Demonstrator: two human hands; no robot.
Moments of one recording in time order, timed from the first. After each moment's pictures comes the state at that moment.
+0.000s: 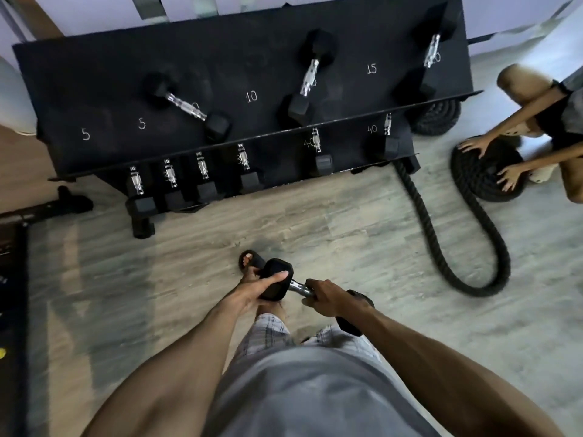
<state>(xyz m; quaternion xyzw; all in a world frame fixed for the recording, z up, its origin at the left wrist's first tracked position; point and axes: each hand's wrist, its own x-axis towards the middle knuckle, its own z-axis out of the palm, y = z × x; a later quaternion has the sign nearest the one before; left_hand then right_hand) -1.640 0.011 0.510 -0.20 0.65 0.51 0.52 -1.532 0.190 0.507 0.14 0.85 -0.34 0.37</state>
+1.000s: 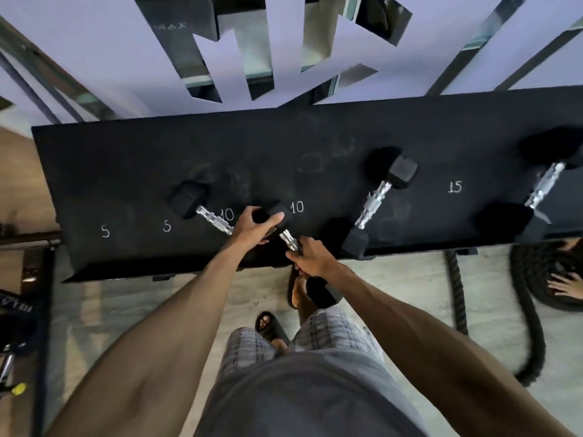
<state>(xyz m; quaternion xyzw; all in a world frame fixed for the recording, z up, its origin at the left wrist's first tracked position) -2.147 0.151 0.551 -0.17 0.77 0.50 0.37 -2.058 0.300 0.513 0.20 0.81 -0.44 0.33</state>
